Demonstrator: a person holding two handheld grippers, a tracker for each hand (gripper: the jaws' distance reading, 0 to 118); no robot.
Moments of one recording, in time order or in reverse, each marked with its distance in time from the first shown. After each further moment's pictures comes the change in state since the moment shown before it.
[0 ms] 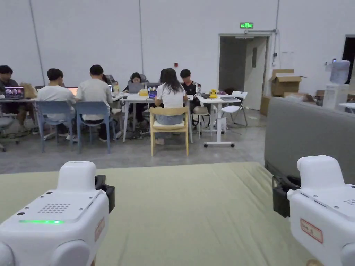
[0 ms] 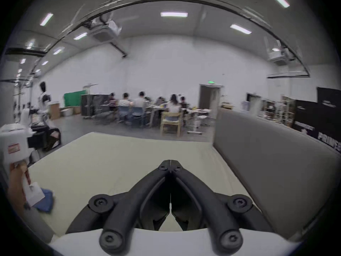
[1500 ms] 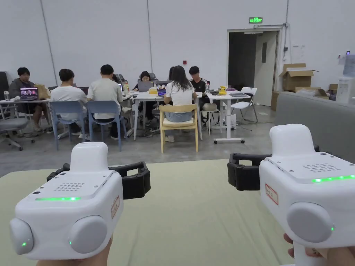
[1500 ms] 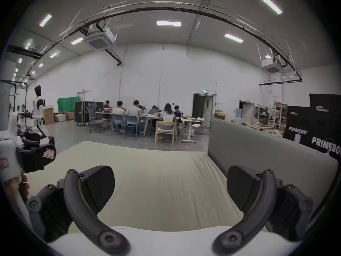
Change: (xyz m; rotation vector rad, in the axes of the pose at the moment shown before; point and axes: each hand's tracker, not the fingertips) left arm 0.003 0.020 0.037 0.014 0.052 0.028; right arm -0.060 0.027 0.004 0.063 -0.031 0.044
